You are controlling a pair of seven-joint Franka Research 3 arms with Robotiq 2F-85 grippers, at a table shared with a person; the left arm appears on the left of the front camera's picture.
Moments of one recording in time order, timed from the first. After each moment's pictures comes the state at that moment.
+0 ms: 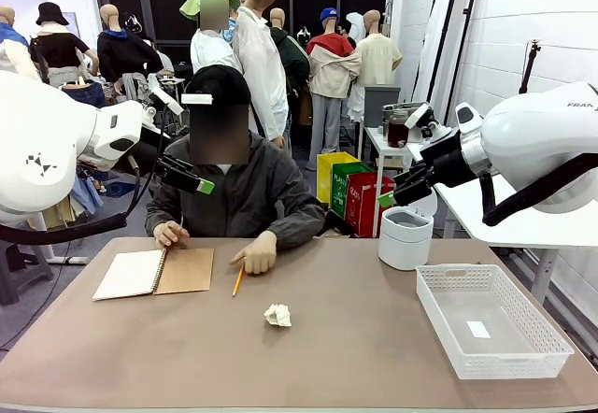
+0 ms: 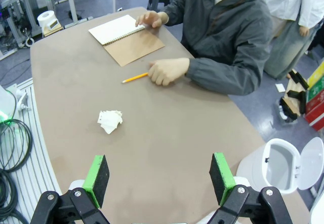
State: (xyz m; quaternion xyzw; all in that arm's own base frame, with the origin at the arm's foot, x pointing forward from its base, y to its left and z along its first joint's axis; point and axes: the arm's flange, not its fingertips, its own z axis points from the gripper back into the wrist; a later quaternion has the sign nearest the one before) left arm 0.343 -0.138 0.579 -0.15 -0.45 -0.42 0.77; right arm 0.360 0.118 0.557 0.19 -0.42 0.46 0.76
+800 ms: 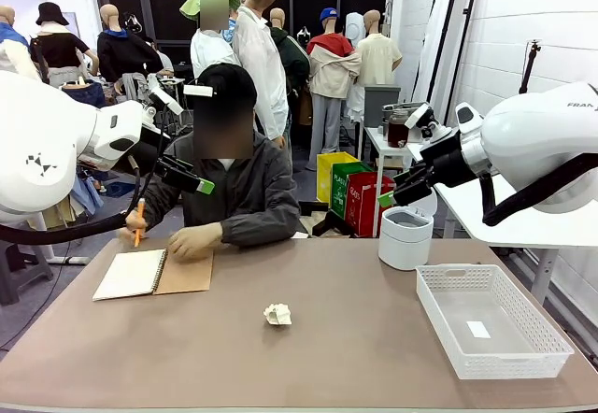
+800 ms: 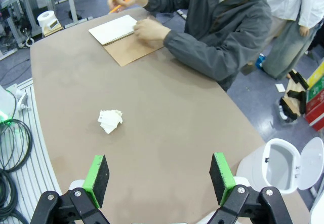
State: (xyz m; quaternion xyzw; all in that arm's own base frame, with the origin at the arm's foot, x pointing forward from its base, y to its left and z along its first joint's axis) left arm 0.343 -0.138 0.579 -0.15 -0.45 -0.42 0.77; right arm 0.360 0.118 0.557 0.19 -0.42 0.46 0.76
